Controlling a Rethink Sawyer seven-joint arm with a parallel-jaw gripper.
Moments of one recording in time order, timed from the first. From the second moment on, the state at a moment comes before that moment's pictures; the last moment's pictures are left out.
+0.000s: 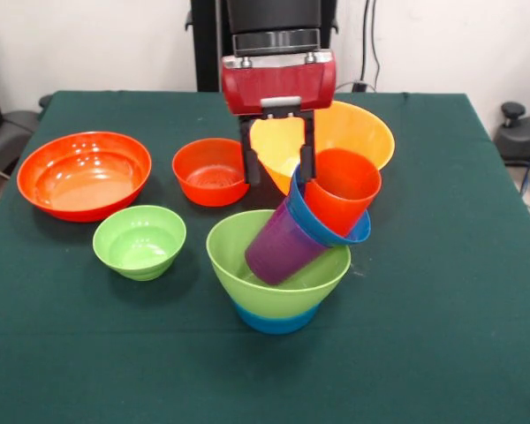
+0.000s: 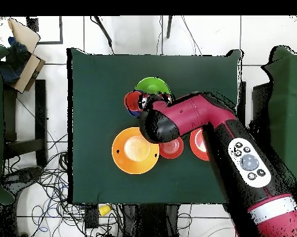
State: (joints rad) arm -0.73 -0.74 0.75 1.71 -0.84 0.44 2.20
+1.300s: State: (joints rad) arm -0.65 -0.78 0.63 1.72 -0.68 0.44 2.20
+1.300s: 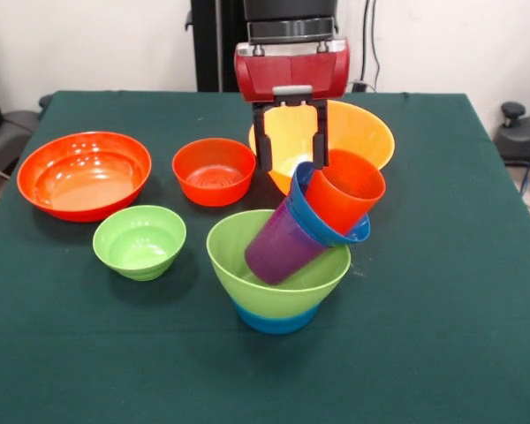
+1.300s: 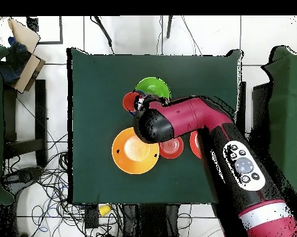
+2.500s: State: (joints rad) arm -0.42 -0.81 0.40 1.72 -0.66 0.44 2.20
